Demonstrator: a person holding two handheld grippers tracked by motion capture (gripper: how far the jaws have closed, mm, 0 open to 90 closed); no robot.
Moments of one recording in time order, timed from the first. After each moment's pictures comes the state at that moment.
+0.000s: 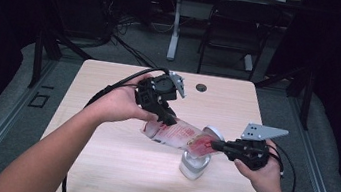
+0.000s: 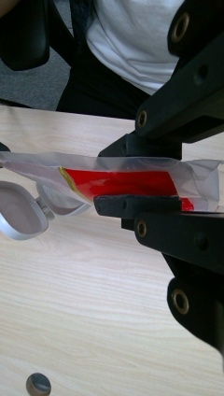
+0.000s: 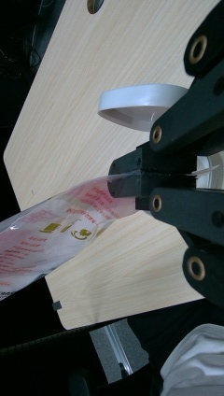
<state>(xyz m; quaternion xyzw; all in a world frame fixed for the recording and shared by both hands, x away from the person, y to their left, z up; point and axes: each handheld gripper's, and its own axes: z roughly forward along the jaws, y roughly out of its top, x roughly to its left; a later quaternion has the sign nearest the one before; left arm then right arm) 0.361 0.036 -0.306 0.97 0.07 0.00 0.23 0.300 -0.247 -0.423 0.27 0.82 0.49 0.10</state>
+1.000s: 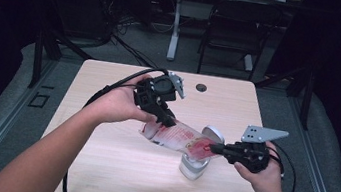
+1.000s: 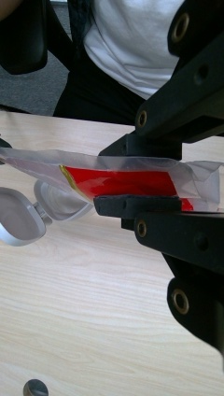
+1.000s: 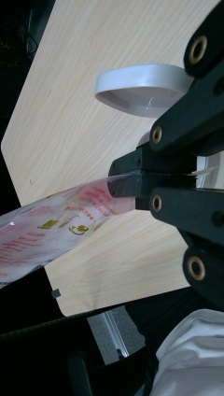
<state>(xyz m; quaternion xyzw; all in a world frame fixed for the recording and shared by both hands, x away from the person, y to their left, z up) 0.358 0.038 -0.303 0.97 0.07 -0.01 0.23 0.294 -0.246 -0.422 0.27 0.82 0.50 0.08</state>
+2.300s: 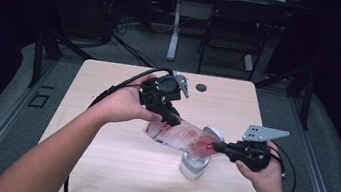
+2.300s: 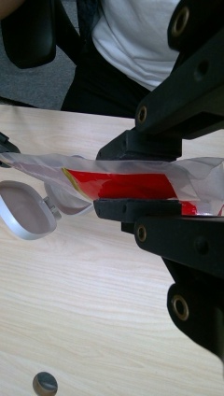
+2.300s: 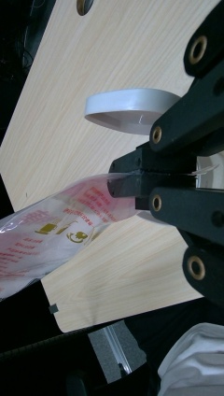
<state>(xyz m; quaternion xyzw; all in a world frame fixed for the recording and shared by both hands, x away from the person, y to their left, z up) 0.362 0.028 -0.306 0.97 0.07 0.00 0.24 0.299 -0.251 -0.427 0.28 0.82 0.49 0.10</state>
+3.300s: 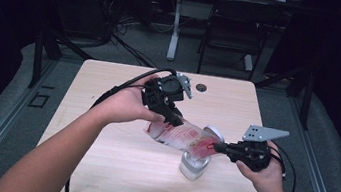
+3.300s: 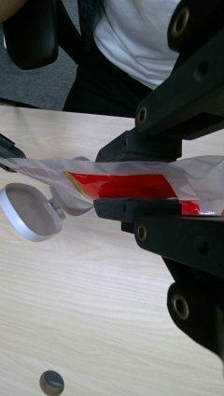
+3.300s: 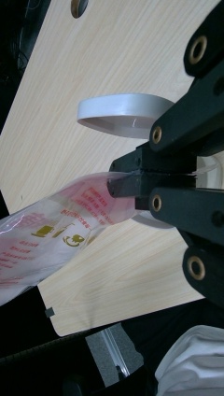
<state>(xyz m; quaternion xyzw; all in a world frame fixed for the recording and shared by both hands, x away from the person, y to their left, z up) 0.359 0.023 -0.304 0.97 0.07 0.00 0.24 0.300 -0.253 -0.429 0.29 0.82 0.48 0.10</state>
